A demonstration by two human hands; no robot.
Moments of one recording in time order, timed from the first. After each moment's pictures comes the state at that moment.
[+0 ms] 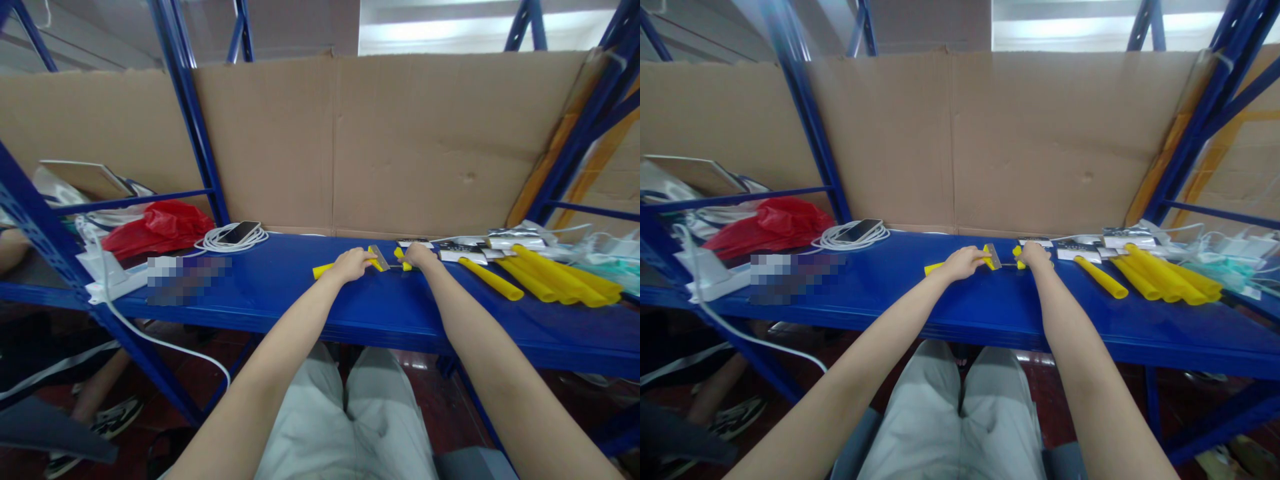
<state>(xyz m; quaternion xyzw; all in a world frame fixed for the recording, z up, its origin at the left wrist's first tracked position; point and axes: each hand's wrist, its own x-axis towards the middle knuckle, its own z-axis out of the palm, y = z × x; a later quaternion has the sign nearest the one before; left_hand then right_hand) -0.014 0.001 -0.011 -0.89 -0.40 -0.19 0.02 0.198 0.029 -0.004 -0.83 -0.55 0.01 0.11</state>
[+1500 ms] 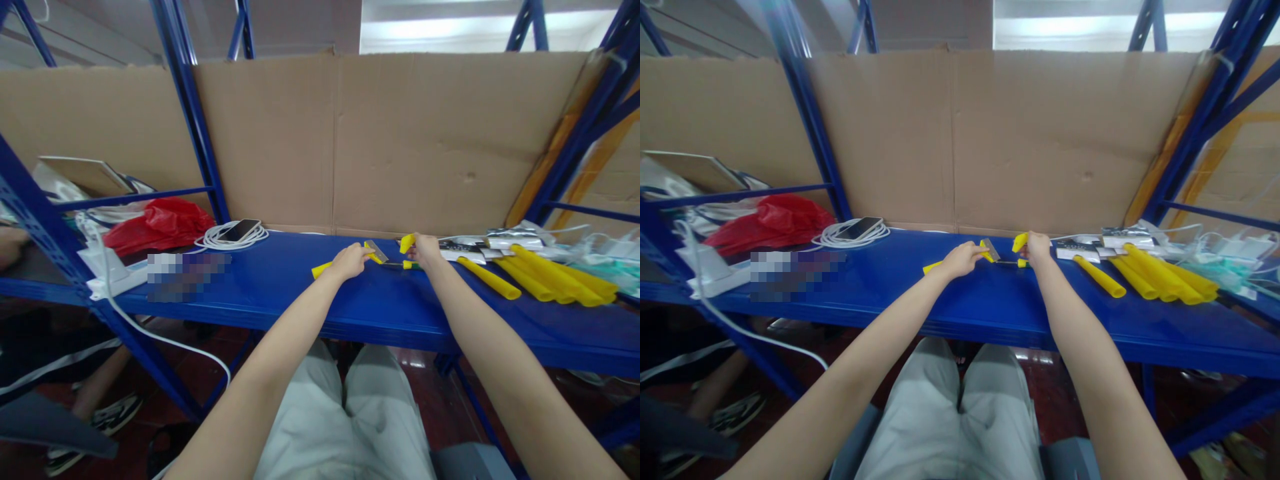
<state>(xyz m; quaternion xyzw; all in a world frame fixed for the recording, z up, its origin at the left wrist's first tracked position) -0.014 -0.004 -0.006 -0.87 -0.44 -0.21 0.01 0.181 0.001 0.014 -0.64 -0.37 0.32 0.59</state>
